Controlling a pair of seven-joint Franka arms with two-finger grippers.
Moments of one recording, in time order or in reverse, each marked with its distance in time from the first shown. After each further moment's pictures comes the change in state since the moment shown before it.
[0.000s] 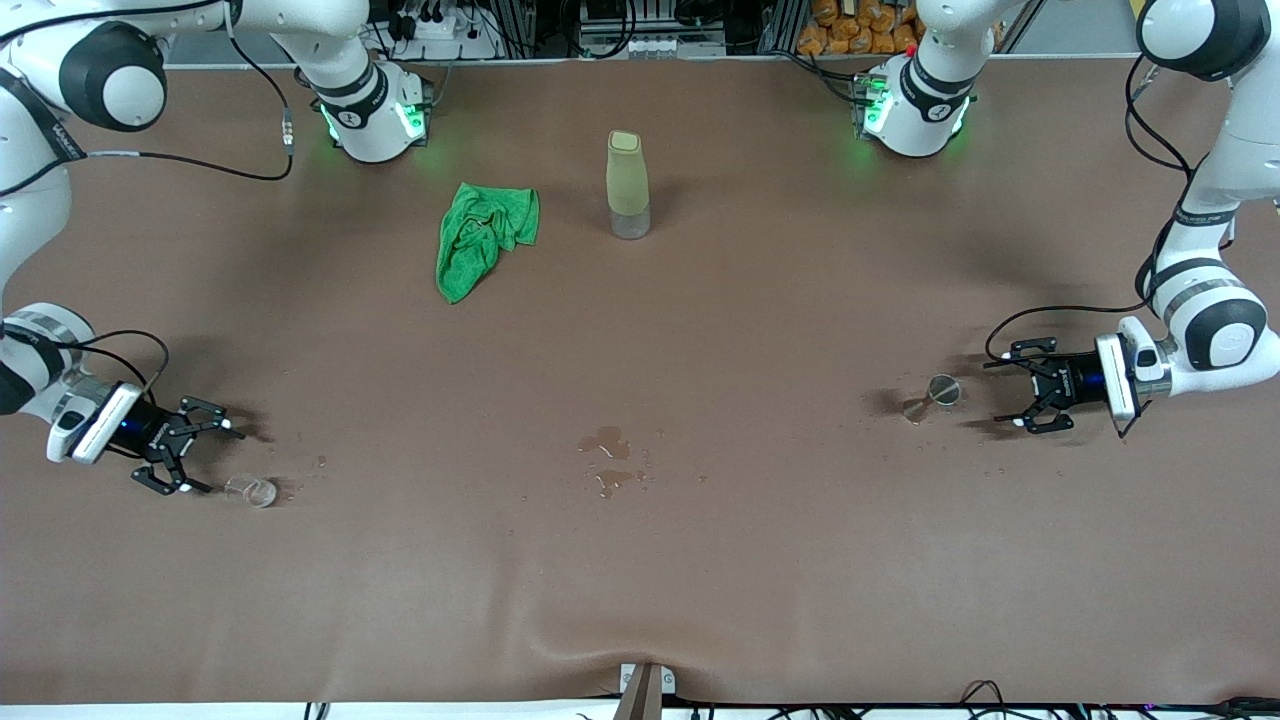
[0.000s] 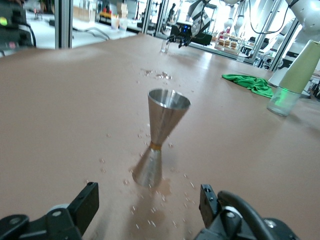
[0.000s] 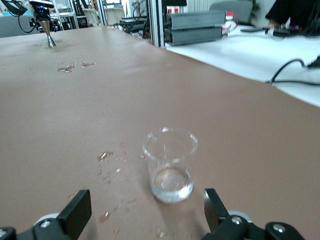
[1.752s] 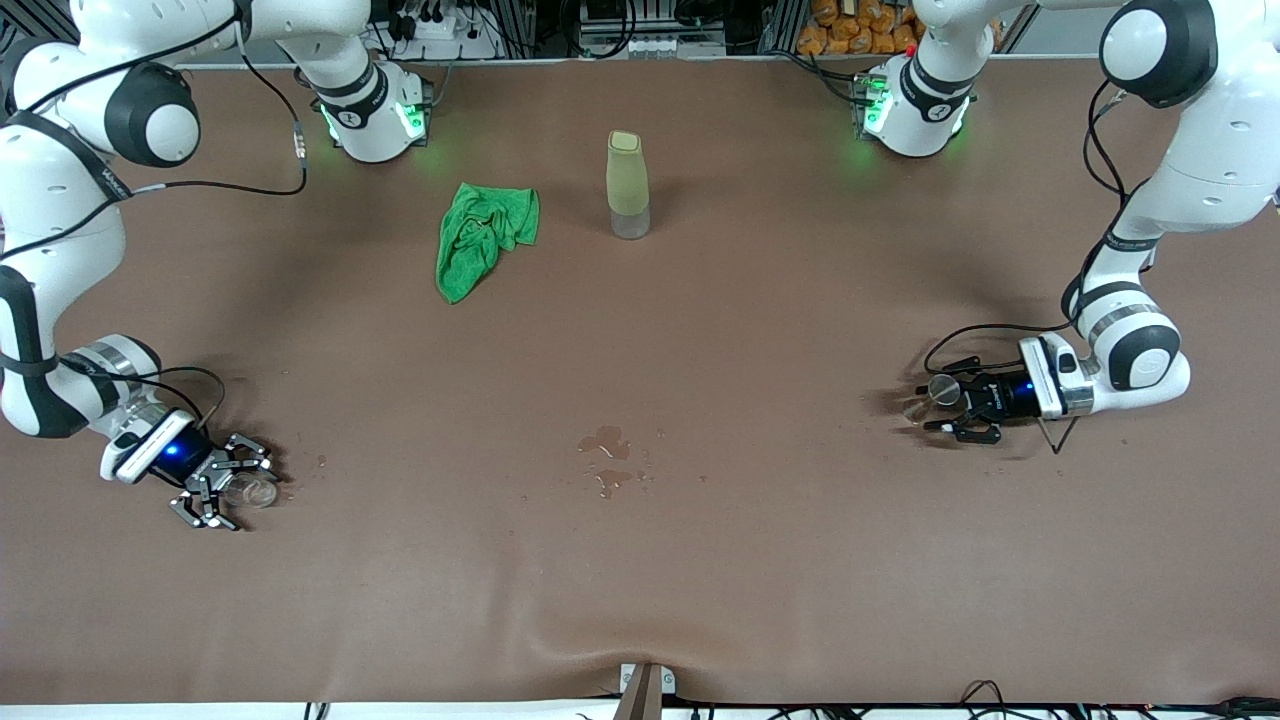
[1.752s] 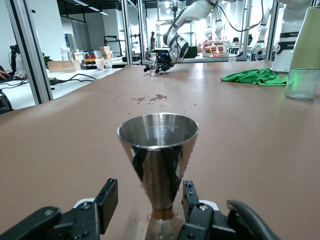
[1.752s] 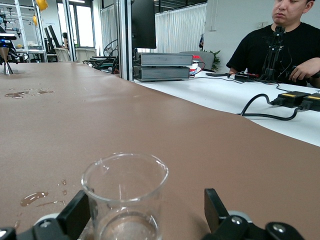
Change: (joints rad) left arm -0.139 0.057 -0.011 -0.038 -0.182 0.039 0.336; right arm 0.057 0.138 0.016 0.065 0.316 0.009 -0.143
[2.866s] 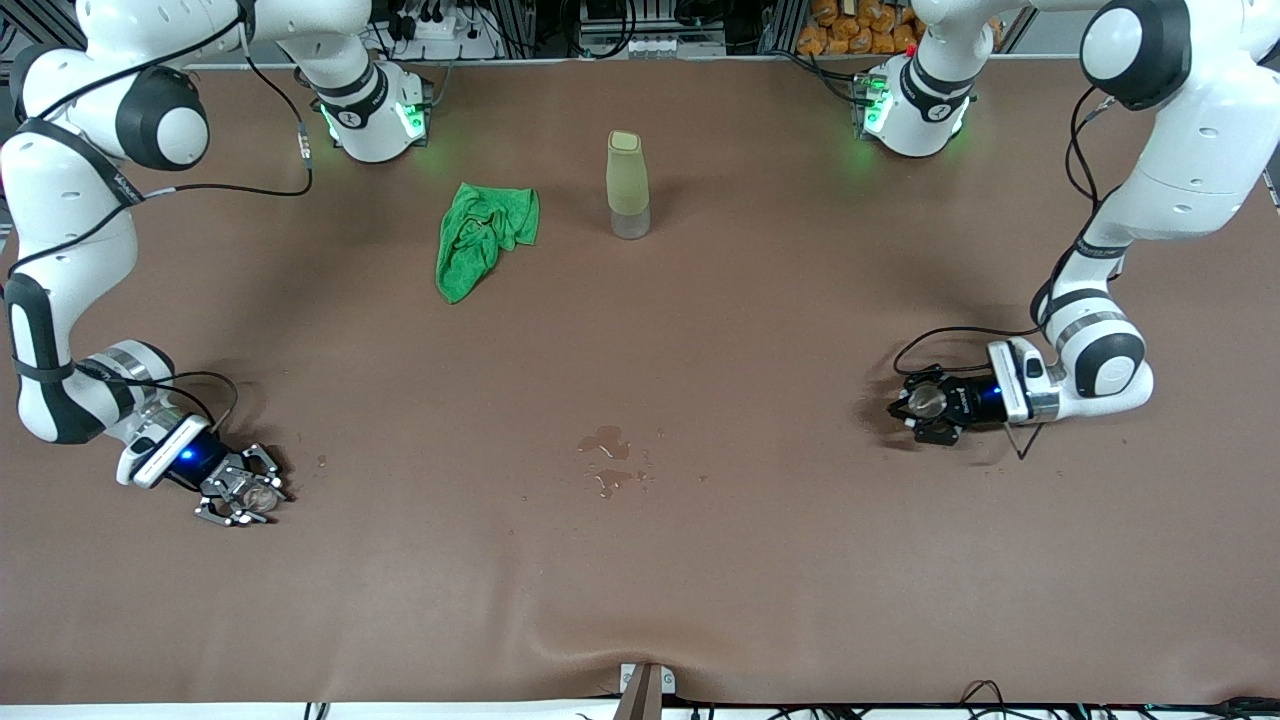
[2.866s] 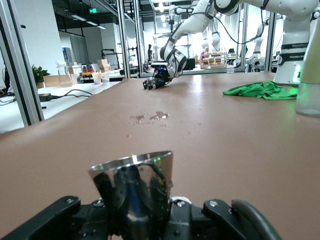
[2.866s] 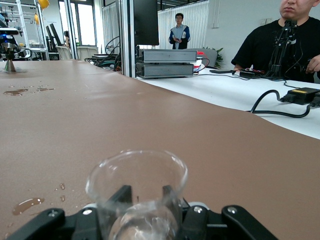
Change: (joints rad) left arm -0.092 -0.001 -0.020 0.009 -0.099 0.004 0.000; right arm 0.033 0.012 0.000 0.000 0.015 0.021 -0.003
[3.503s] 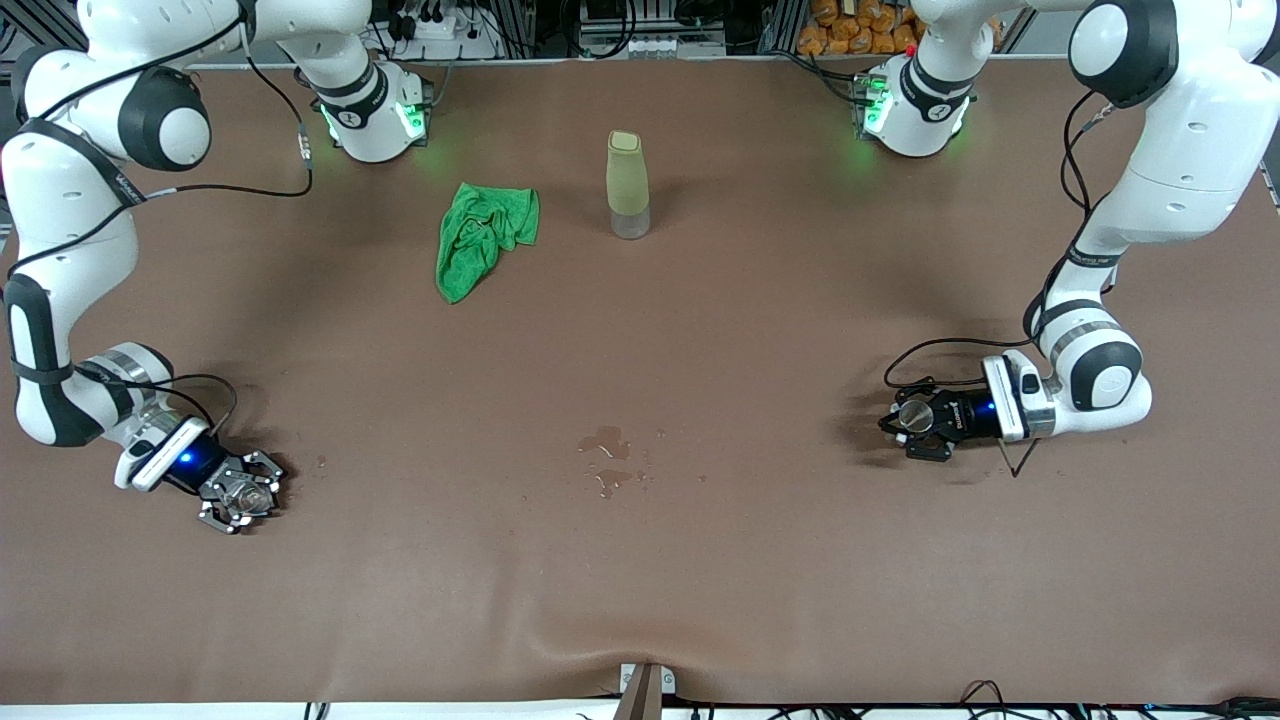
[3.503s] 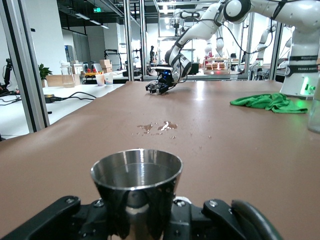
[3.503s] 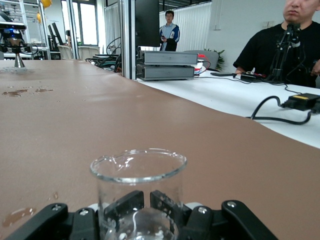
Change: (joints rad) left arm -0.022 -0.006 -0.019 0.052 -0.017 0.006 -0.112; right arm 0.016 0.000 0.001 0.025 0.001 -0.002 0.000
